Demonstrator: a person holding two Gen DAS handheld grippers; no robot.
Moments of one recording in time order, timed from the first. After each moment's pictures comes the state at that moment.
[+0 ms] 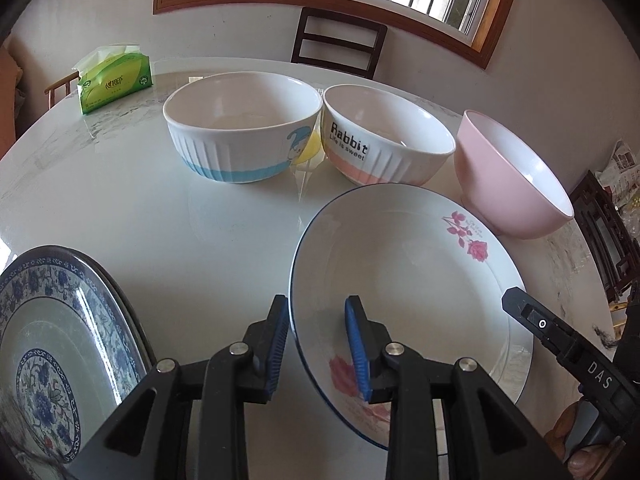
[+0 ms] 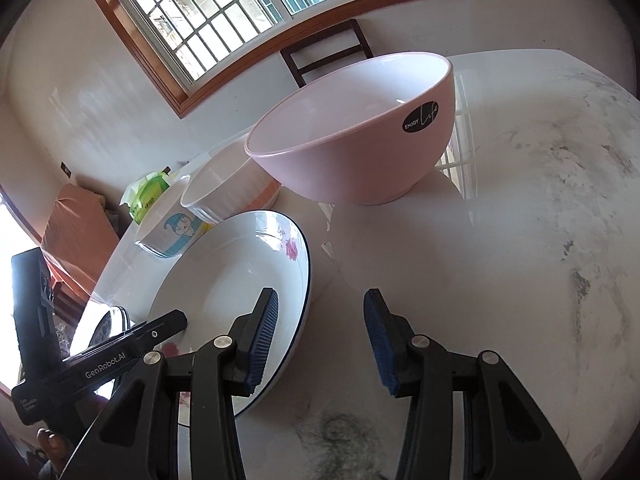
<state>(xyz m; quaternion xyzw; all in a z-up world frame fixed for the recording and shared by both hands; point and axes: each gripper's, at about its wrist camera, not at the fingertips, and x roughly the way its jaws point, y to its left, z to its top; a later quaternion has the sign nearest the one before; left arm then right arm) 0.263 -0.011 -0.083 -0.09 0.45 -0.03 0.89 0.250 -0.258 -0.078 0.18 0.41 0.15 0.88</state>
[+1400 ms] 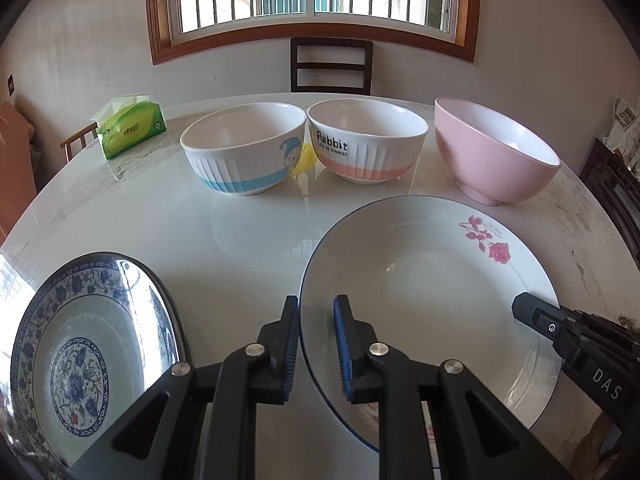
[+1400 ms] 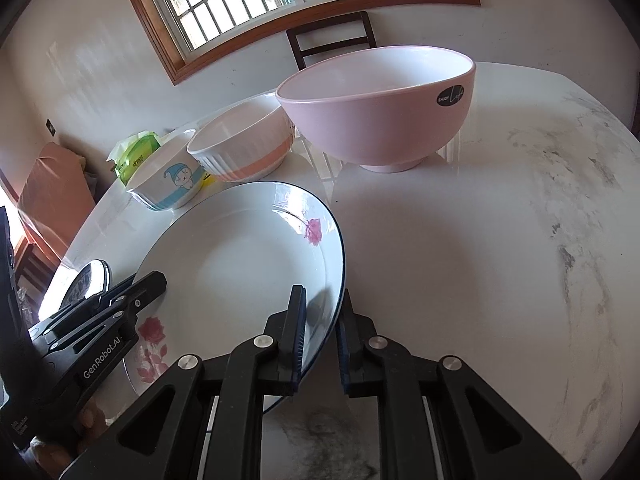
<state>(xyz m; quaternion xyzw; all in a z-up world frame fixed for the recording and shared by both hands) 0.220 -0.033 -0.078 0.00 0.40 0.00 0.92 0.221 -0.228 -0.071 0.11 0.43 0.13 0.89</state>
